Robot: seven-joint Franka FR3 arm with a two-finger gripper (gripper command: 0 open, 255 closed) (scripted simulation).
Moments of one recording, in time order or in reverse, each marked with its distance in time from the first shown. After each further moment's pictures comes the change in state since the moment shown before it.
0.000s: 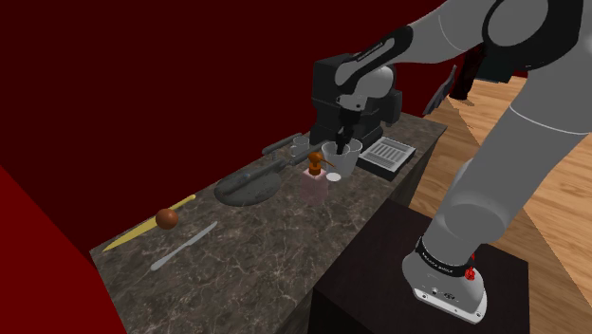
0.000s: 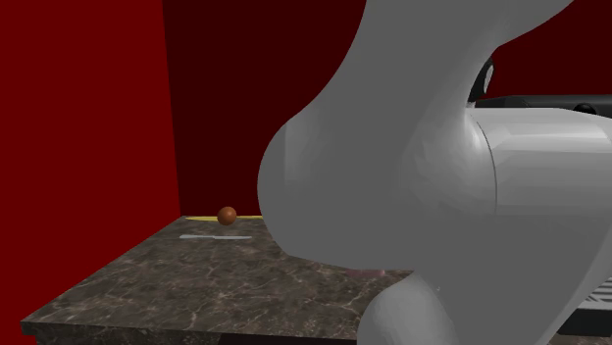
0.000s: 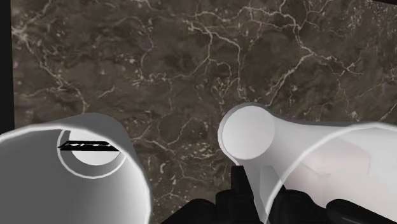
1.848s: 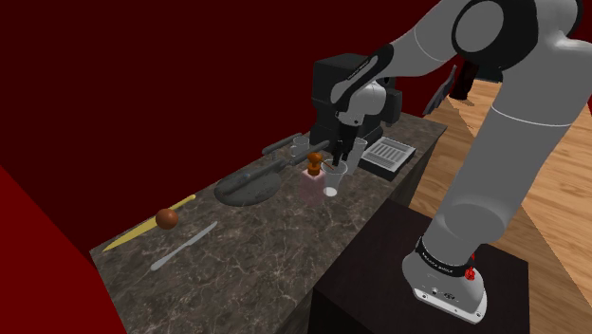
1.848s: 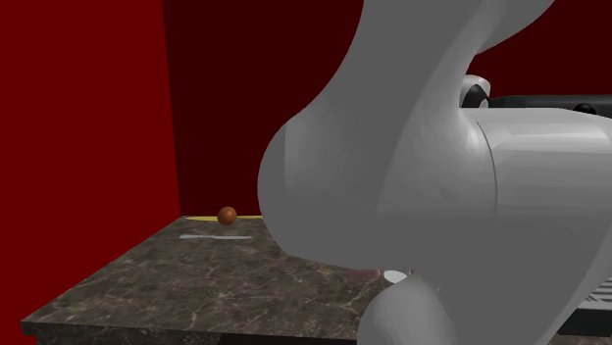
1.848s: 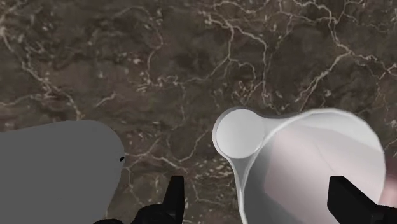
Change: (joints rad) arm 0.000 0.125 -0.008 -0.040 0.094 0.136 -0.105
